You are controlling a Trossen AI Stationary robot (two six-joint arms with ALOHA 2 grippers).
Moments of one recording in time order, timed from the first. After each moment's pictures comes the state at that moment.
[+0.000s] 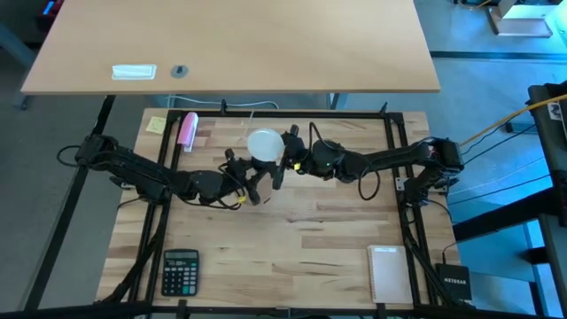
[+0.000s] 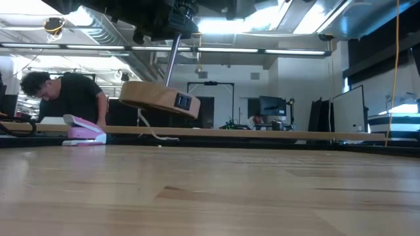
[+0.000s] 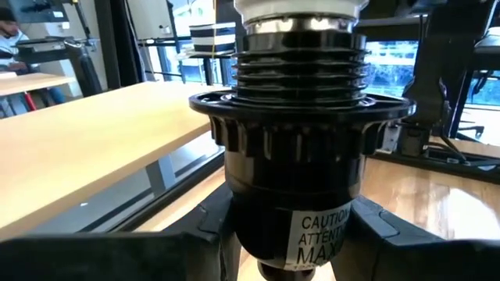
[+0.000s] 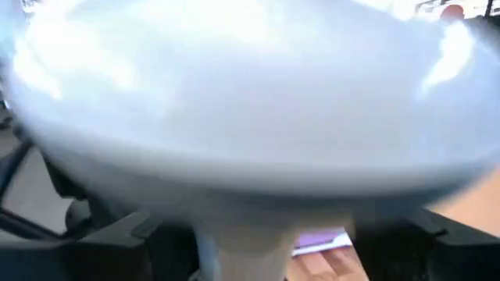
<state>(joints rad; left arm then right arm) -0.22 1.34 0.65 0.61 -0.81 -0.01 0.02 1.67 1.20 0.58 0.28 0.01</state>
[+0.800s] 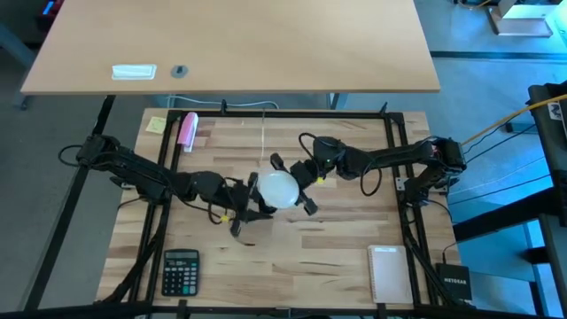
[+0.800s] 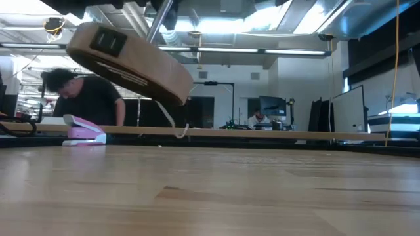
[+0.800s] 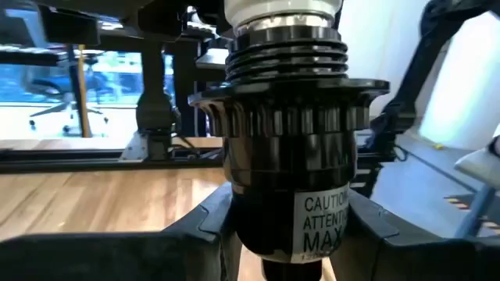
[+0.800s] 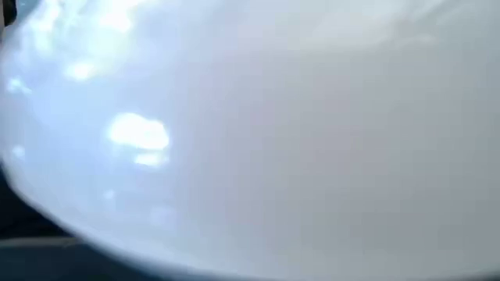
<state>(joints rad) -0.24 1.35 0.65 0.69 0.00 -0.07 0.02 1.65 1.21 0.50 -0.68 -0.05</state>
